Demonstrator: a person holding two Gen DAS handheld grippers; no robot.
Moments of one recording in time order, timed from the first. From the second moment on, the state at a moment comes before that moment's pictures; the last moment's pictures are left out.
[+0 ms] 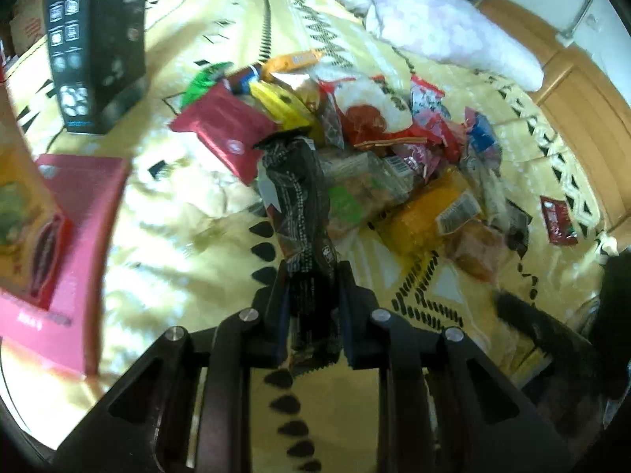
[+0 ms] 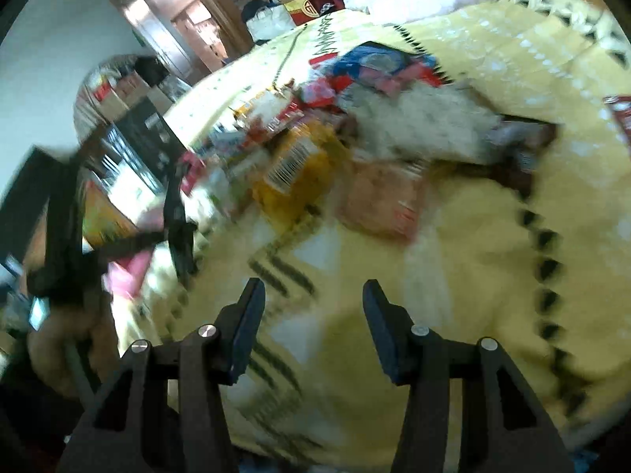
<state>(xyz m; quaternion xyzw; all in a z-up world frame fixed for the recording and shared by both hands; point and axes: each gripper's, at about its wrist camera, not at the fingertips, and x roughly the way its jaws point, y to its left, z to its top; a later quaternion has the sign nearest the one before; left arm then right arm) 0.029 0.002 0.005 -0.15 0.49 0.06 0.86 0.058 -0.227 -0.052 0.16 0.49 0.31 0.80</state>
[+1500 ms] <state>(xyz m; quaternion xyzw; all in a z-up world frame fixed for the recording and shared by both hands) 0.014 0.023 -0.034 -0.10 0.50 0.07 0.86 0.082 -0.148 -0.071 -0.01 0.52 0.30 0.80</state>
